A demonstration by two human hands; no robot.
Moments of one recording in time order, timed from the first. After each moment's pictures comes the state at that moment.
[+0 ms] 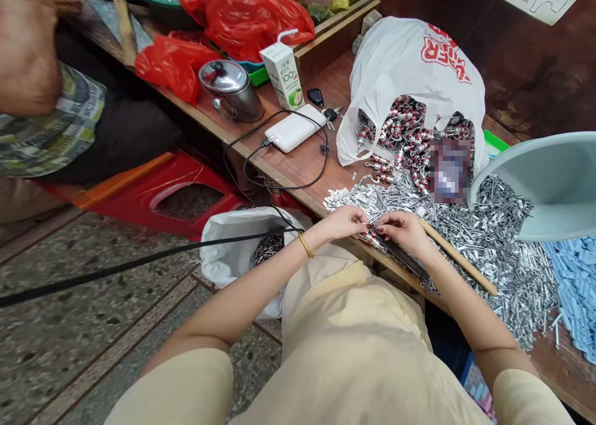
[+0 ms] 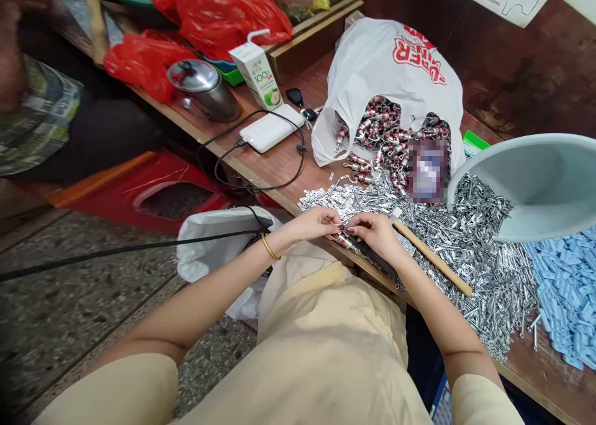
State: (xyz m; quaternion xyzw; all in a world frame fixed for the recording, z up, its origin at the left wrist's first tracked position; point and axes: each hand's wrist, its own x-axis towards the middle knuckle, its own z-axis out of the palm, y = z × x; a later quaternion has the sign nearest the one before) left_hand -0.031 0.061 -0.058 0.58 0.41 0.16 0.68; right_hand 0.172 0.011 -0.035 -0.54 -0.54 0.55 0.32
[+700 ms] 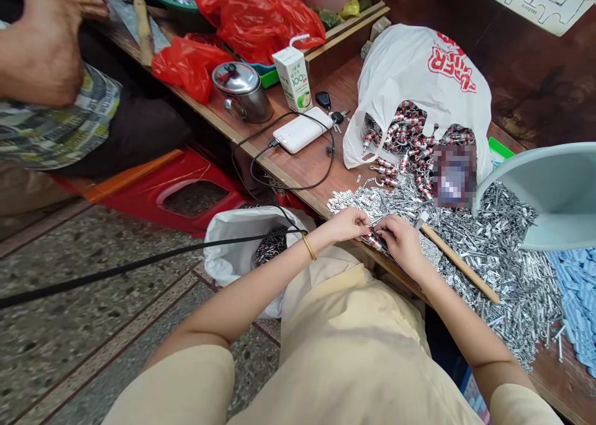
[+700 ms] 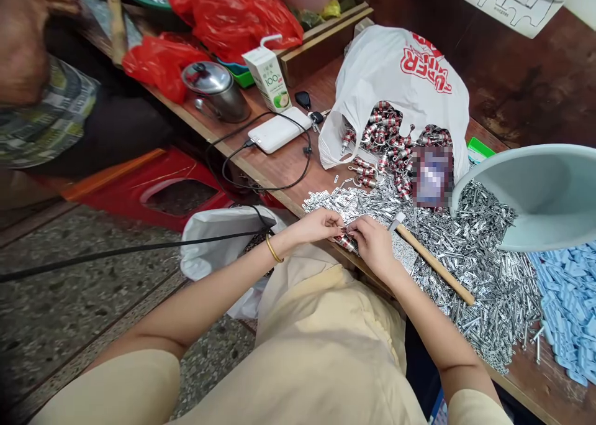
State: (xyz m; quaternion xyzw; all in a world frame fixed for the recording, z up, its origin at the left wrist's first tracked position) left_hand -0.033 0.059 -0.063 0.58 0.41 0.18 0.68; right_hand 0.159 -0.005 -0.041 -0.55 -0.77 0.23 0.24
